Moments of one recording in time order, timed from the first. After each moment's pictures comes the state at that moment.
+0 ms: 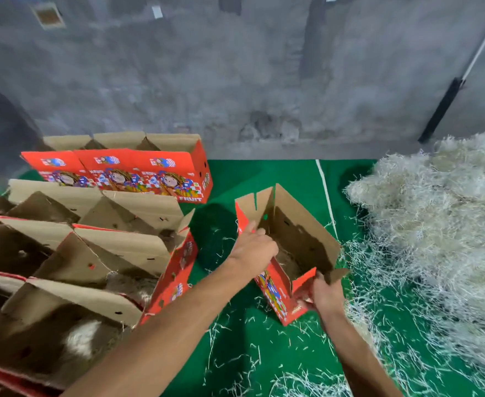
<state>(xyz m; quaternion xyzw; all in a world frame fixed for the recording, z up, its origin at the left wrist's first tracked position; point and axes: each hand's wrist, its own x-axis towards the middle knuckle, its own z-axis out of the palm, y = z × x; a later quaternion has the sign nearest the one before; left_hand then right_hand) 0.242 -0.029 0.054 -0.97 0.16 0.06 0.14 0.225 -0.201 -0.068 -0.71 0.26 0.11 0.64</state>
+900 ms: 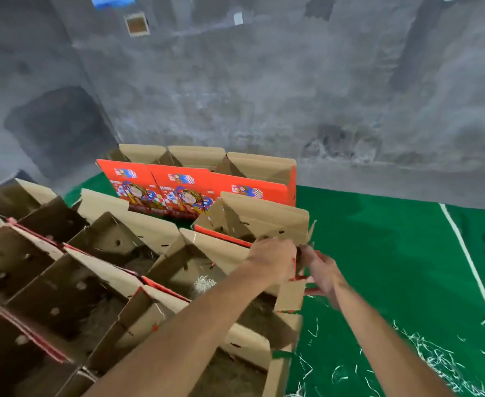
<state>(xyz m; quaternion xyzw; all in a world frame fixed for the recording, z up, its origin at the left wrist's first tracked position) 0.376 0.244 0.056 -1.00 -0.04 0.07 -0.05 0.426 0.119 -0.022 -0.74 0.01 0.27 0.62</state>
